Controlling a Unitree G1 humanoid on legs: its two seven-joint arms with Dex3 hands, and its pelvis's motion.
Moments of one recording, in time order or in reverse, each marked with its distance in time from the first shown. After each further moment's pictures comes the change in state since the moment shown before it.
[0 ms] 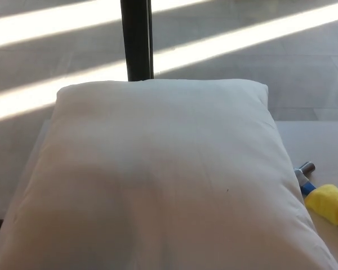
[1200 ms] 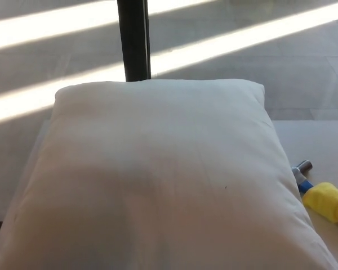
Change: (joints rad) left_arm 0.012 0.076 0.045 0.136 -0.119 0.062 -0.066; right_arm 0.141 -0.059 -0.070 0.054 0.156 0.140 0.167
